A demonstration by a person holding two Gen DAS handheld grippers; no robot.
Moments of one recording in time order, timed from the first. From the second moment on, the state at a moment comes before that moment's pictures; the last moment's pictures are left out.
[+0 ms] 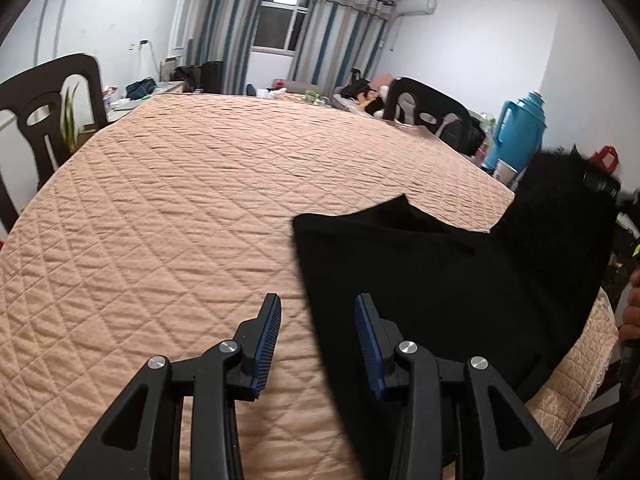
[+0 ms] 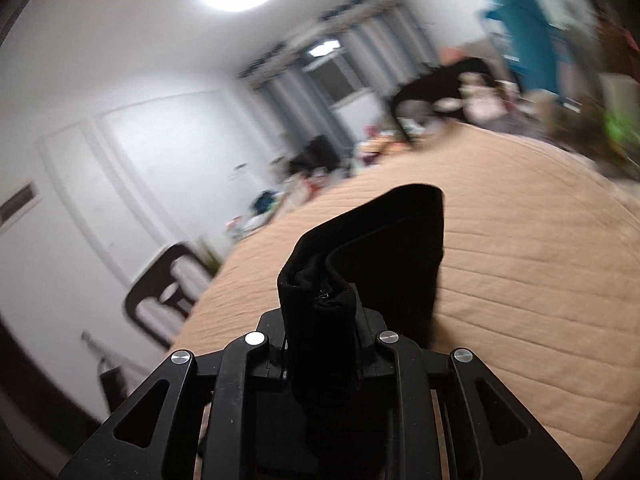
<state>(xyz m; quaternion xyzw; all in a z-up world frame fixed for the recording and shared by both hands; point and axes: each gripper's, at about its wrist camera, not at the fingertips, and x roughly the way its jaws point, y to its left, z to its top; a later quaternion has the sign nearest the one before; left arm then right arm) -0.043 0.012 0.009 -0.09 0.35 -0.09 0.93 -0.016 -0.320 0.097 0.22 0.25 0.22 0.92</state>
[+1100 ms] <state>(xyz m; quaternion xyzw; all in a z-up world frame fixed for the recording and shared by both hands) -0.070 0.061 0.009 -0.12 0.34 -0.03 0.93 -0.025 -0.114 0.015 0.05 0.38 0.45 0.81</state>
